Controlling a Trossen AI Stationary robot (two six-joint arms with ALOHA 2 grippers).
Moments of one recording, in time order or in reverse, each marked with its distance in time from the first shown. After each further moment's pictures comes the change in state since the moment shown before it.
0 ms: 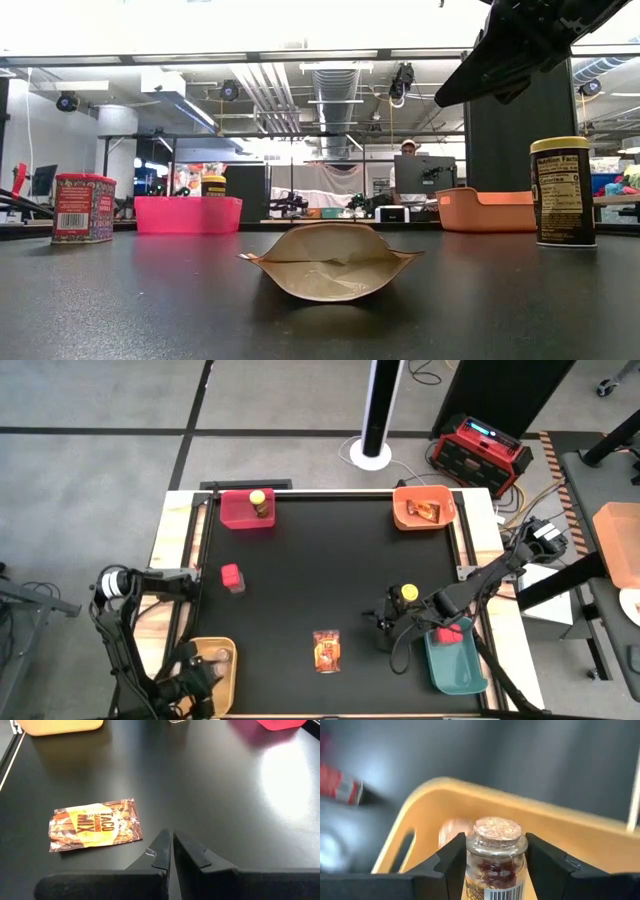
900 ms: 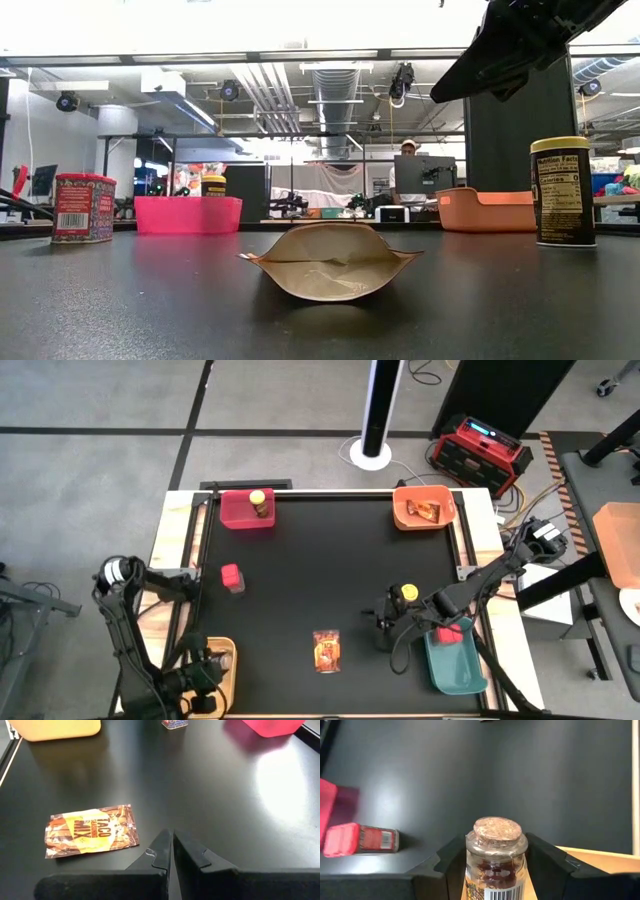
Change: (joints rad) left arm 0.131 -0.088 0.099 -0.116 -0.036 0.357; right arm 0.000 0.000 0.000 0.017 0.026 -0.015
